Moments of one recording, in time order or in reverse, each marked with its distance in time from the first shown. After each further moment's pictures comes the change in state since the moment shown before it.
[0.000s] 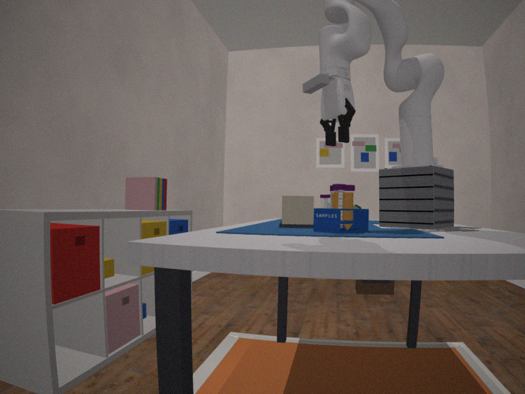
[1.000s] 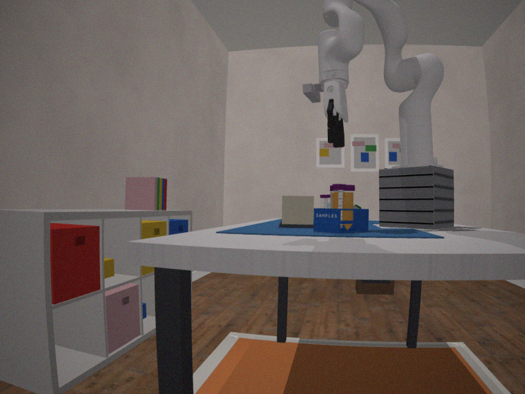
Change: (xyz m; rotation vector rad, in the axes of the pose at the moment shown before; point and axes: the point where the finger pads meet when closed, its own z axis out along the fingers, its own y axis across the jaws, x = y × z) arm -0.008 0.015 0.000 0.033 -0.003 0.856
